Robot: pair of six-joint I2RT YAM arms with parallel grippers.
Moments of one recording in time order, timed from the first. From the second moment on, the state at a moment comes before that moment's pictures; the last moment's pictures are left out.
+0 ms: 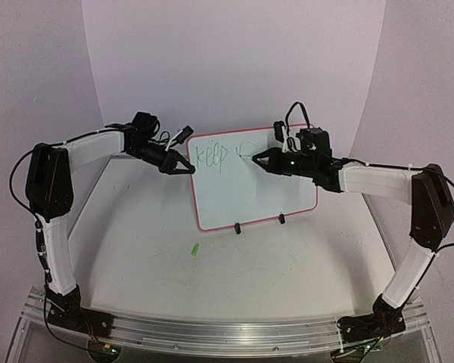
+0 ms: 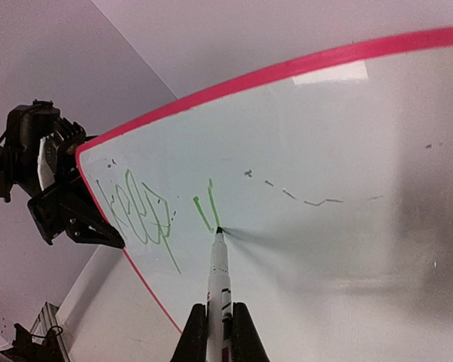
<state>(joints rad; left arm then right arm) -0.38 2.01 1.74 -0.64 0.91 0.33 0.53 1.75 1.26 0.19 -0.33 0.47</state>
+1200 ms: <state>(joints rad) -0.38 2.01 1.74 -0.64 0.91 0.34 0.52 1.71 1.24 0.18 -0.33 0.51</state>
